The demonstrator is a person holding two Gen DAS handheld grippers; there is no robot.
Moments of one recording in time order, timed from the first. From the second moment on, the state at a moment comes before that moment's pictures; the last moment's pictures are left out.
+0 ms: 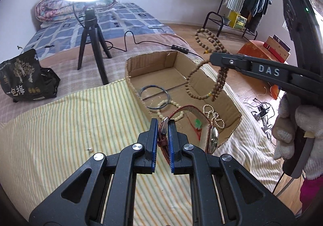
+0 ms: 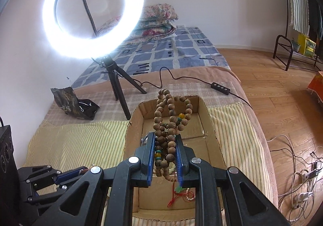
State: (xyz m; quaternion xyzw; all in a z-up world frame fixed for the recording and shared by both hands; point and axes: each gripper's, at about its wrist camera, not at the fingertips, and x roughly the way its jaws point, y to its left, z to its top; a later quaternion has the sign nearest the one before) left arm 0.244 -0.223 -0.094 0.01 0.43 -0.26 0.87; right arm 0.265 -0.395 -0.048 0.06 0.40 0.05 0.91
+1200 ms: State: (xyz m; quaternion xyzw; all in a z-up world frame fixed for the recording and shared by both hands) left arm 0.245 -0.275 -0.104 0.04 0.40 -0.25 0.88; right arm 0.297 -0.417 -0.070 0.08 0.38 0.02 0.92
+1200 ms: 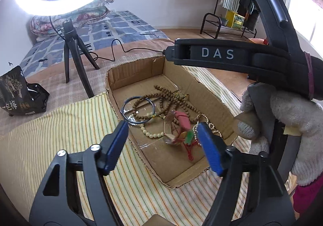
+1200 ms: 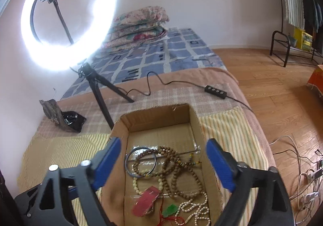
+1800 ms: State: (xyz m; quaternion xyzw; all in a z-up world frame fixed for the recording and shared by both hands) left arm 0.245 -0.276 -0.108 0.05 0.41 -0.25 0.88; right arm 0.297 -0.416 -0.068 0.07 0.39 0.00 0.92
